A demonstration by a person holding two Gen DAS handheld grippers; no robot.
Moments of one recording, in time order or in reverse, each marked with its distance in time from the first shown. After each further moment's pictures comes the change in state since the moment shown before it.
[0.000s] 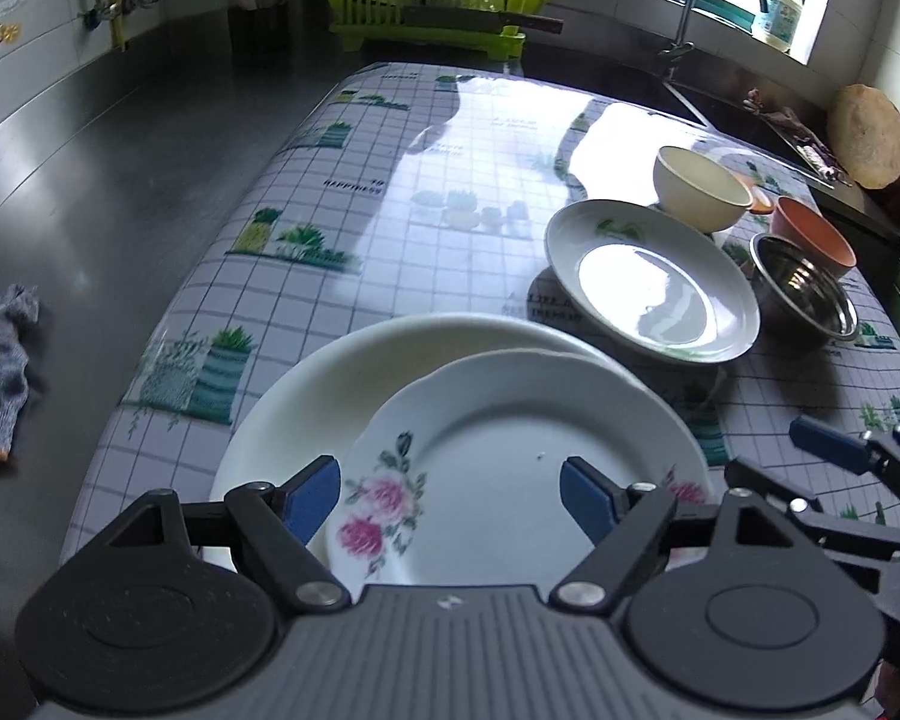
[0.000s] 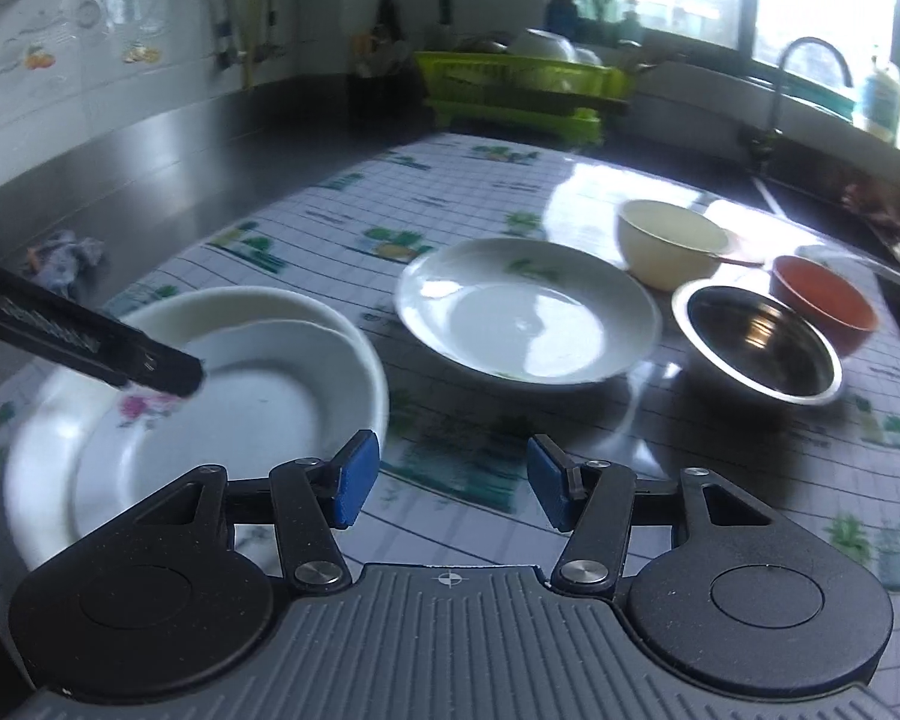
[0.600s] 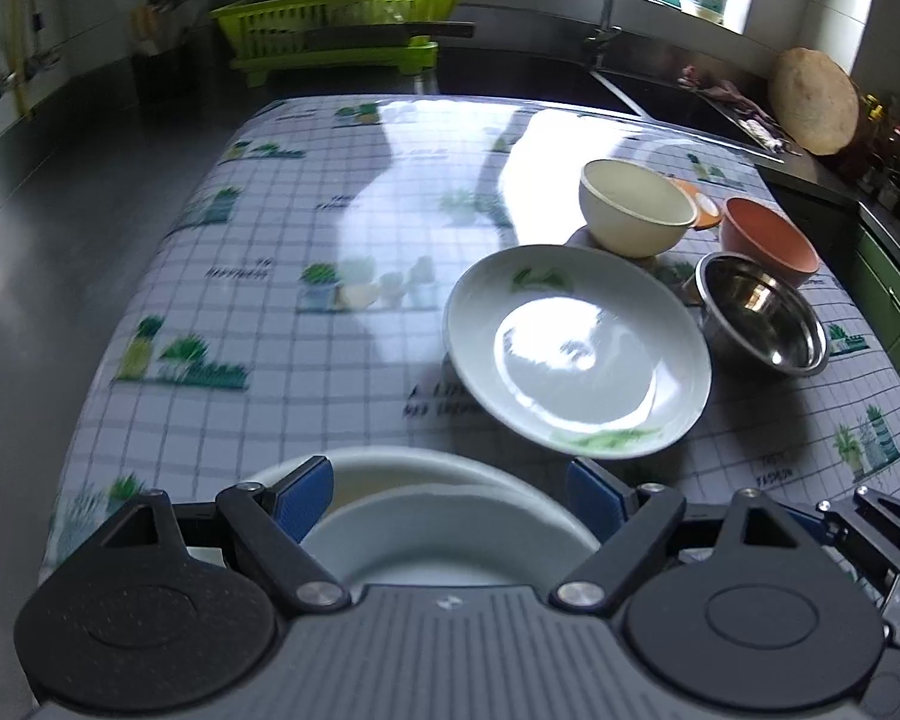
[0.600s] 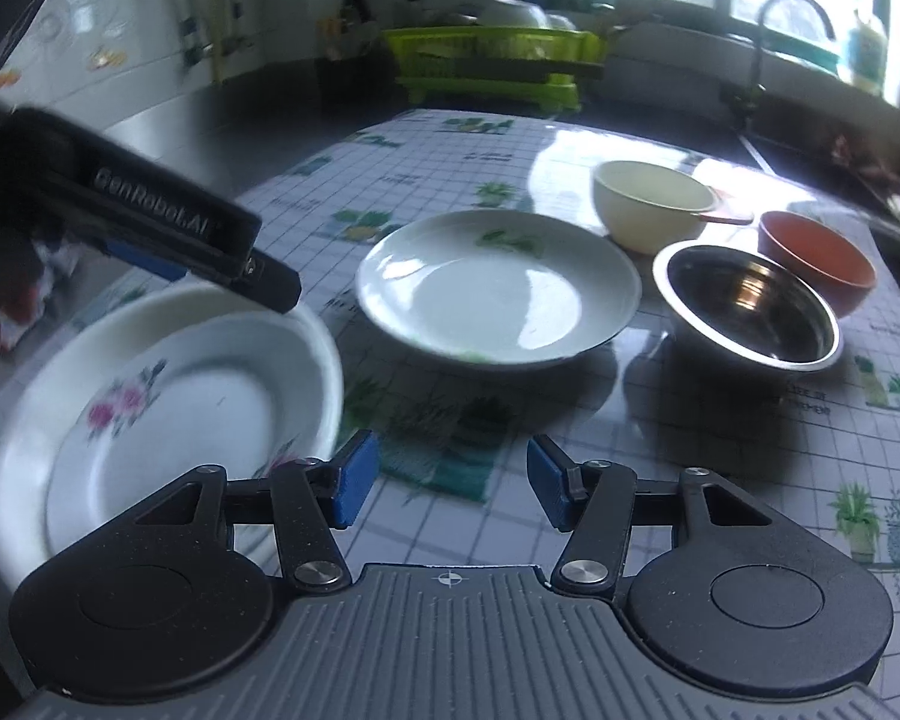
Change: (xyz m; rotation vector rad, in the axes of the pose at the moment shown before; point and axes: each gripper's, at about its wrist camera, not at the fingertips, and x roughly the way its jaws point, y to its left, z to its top) left arm 0.037 -0.048 0.062 0.139 -0.003 -0.079; right arm 0.016 -0.024 0.009 0.092 0.031 0.004
